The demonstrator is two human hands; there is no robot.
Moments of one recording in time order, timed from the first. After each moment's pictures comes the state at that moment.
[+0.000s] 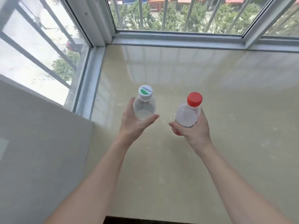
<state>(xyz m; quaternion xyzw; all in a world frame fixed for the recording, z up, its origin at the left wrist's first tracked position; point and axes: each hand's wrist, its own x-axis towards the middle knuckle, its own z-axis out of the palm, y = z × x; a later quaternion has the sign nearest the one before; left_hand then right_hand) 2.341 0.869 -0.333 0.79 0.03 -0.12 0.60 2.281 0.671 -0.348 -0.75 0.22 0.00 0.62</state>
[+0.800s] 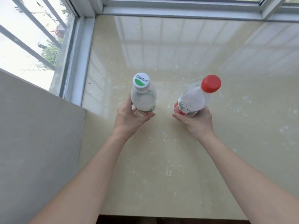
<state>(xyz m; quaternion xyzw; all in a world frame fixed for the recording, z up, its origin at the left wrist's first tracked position) 2.334 0.897 -0.420 0.83 0.00 -0.11 0.55 2.279 0.679 -0.432 -0.78 0.29 0.01 0.55</state>
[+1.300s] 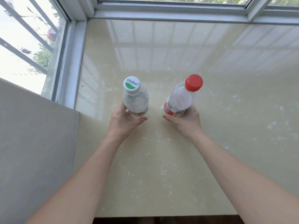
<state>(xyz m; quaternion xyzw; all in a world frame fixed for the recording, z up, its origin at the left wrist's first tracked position) 2.332 0.900 -0.430 0.85 0.02 -0.15 0.50 2.283 0.686 -0.429 -0.78 0.29 0.03 0.55</state>
